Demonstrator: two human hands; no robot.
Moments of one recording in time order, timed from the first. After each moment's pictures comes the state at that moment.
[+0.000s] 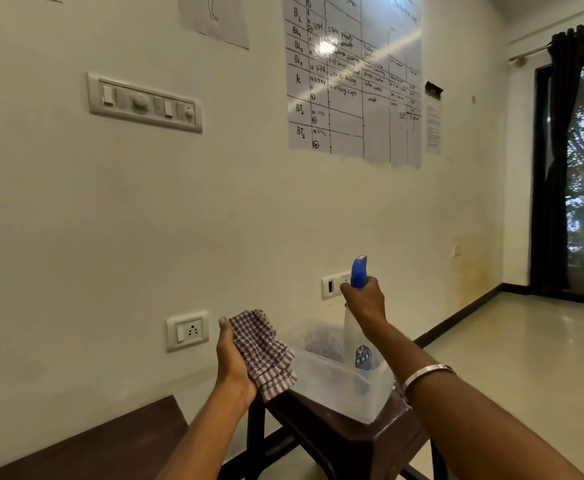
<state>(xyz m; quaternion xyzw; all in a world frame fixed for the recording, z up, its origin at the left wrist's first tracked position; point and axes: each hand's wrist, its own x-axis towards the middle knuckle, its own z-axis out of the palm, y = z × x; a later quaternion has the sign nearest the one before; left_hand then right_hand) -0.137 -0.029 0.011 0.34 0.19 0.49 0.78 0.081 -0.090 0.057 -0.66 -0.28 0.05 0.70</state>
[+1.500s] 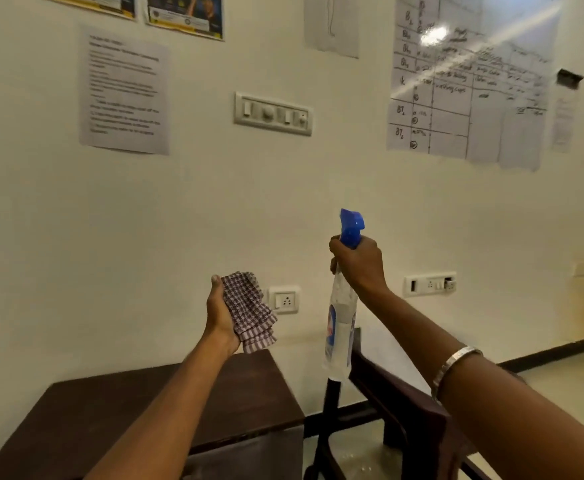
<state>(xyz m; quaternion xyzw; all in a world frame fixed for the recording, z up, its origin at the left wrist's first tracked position) -0.337 -0.024 0.040 0.37 0.22 0.60 0.67 -0.137 -0.114 0.127 -0.54 -0.53 0.05 0.65</state>
